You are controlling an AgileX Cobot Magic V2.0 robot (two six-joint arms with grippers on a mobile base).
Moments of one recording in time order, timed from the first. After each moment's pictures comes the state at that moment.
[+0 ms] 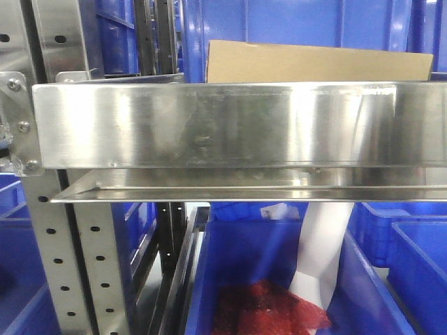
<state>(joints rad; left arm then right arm) -0.04 -0.01 0.03 -0.08 0.05 0.02 0.30 0.74 -0.75 -0.26 0.37 0.41</state>
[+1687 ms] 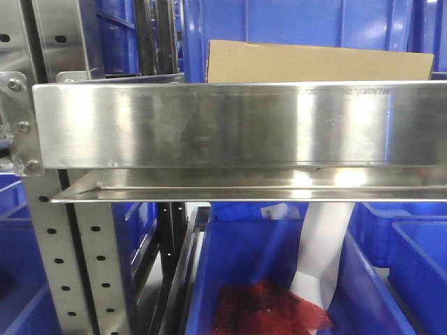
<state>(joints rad) -0.04 -0.01 0.03 -0.08 0.05 0.02 -0.05 -0.01 0.03 0.09 0.19 0.07</state>
